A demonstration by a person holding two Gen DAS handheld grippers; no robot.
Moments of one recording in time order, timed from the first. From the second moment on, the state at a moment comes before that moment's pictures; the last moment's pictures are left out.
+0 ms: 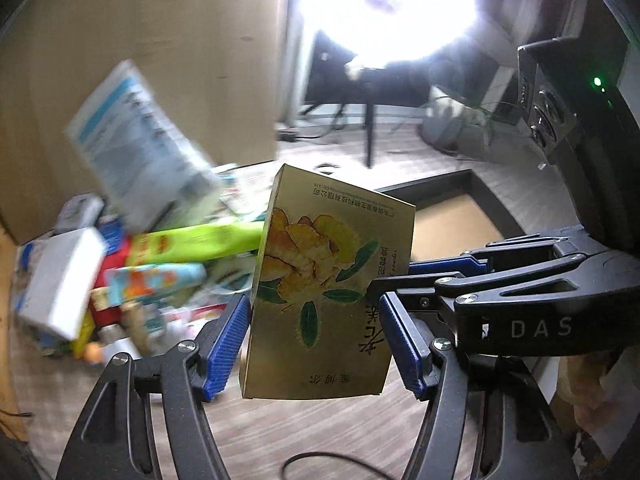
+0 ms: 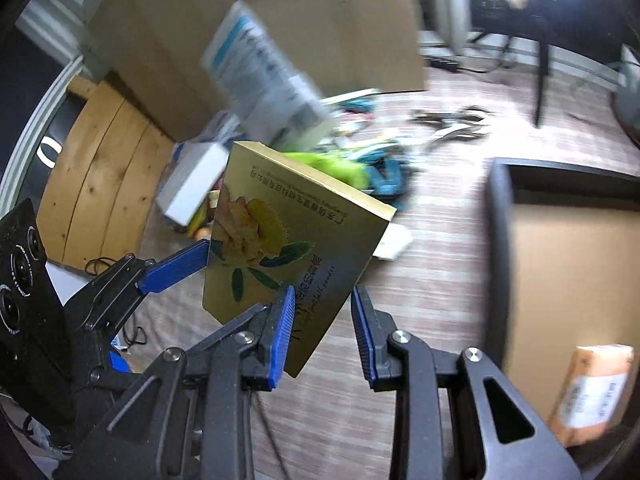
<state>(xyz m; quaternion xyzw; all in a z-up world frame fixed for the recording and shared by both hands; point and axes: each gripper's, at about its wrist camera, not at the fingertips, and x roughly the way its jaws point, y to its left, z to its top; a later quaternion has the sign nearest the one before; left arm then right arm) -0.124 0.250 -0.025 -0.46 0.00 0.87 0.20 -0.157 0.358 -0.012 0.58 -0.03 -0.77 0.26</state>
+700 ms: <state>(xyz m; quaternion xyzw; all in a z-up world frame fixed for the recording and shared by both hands) -0.154 0.432 -0.042 -0.47 0.03 0.84 0.28 -0.202 0.561 -0.017 0.59 -0.06 -0.79 0.15</state>
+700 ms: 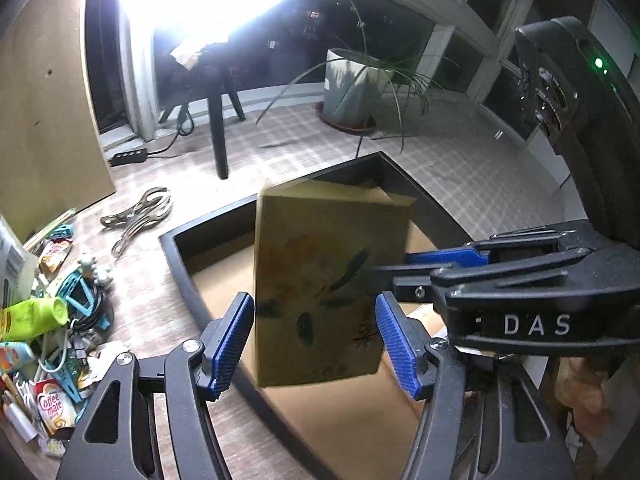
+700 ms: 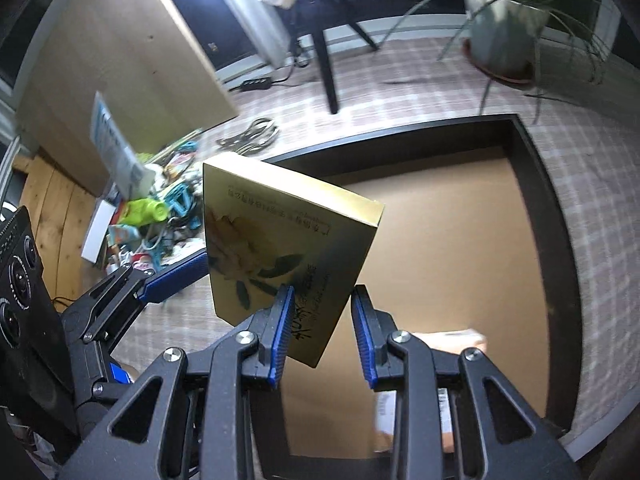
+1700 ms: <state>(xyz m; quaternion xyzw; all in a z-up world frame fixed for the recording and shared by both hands) -0.147 0.221 -0.008 -0.48 -0.02 0.87 0.10 -0.188 0.406 0.021 0.51 0.08 -0.84 0.20</state>
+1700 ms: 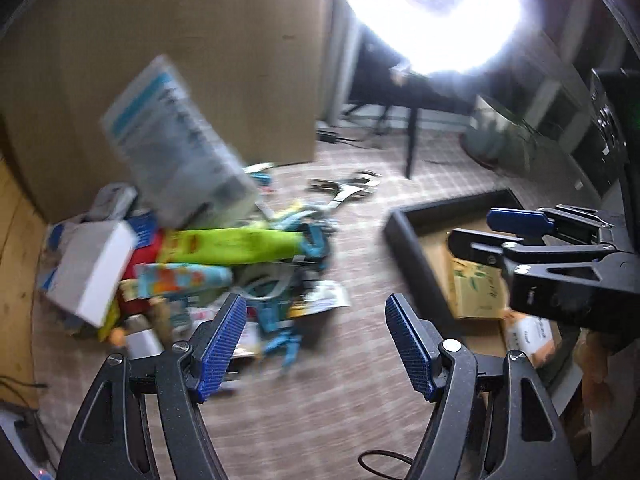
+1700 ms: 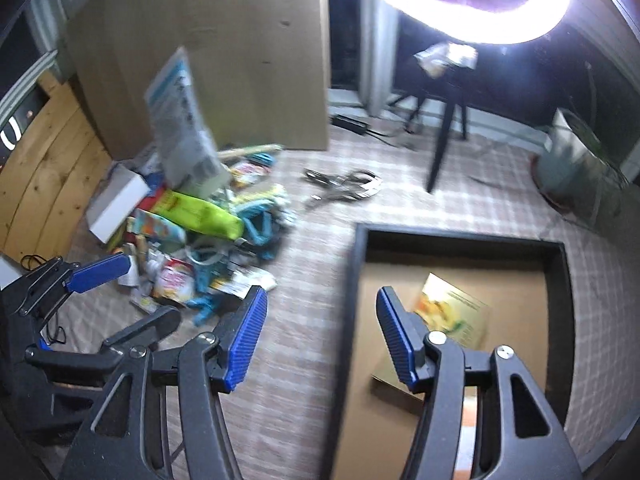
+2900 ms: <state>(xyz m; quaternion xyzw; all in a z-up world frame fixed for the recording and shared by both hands) -0.195 -0.052 -0.046 -0.51 -0.14 0.85 -0.05 -0.233 0.223 -0.026 0.57 0.04 -0.75 0.34</state>
